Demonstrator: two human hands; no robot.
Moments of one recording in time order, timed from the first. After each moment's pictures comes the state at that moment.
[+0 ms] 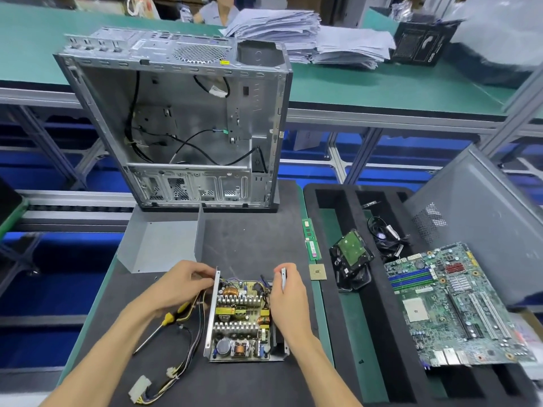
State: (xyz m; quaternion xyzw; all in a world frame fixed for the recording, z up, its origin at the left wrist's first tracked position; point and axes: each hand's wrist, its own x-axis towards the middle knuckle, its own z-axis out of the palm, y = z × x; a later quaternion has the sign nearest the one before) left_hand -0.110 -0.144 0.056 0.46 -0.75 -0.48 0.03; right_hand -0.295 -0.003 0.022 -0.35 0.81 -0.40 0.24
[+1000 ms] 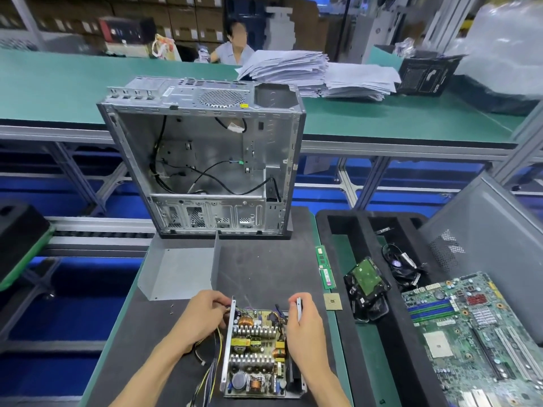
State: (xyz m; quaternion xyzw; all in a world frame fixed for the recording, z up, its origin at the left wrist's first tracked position) left_hand -0.124 -0.129 0.053 0.55 -0.69 -0.46 0.07; right_hand -0.296 -0.003 0.020 -0.35 0.82 -0.39 0.24
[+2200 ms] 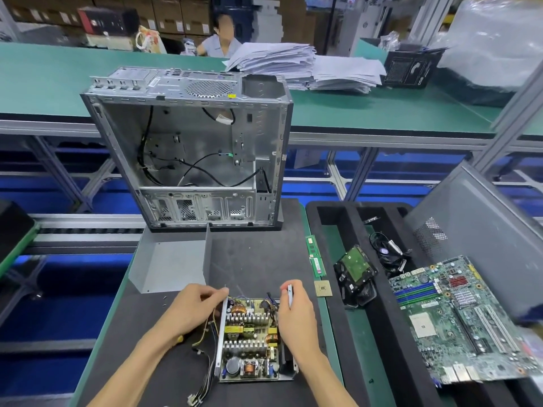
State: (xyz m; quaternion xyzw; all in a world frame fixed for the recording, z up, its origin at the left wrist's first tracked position) left_hand -0.114 -0.124 0.058 0.51 -0.72 -0.46 0.07; right_hand -0.294 -0.002 0.024 -0.34 0.83 -0.37 0.23
